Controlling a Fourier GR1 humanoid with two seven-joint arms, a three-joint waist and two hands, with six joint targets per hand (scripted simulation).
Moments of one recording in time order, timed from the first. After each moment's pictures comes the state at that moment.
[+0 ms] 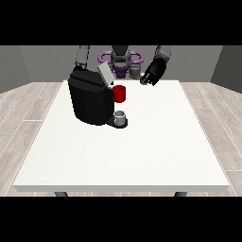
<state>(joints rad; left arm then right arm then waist) -0.79 0.33 -0.06 -0.79 -0.75 -0.33 -0.17 -0.25 -0.04 0.00 -1.13 0.19 -0.18 -0.04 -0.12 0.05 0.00</state>
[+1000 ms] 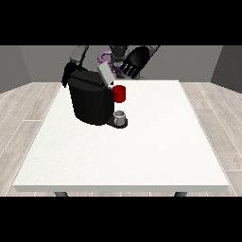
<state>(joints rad) -1.12 0.41 0.10 -0.74 -0.70 -0.43 -0.04 -0.35 -0.05 0.01 -1.26 0.17 -0.16 -0.03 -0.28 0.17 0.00</state>
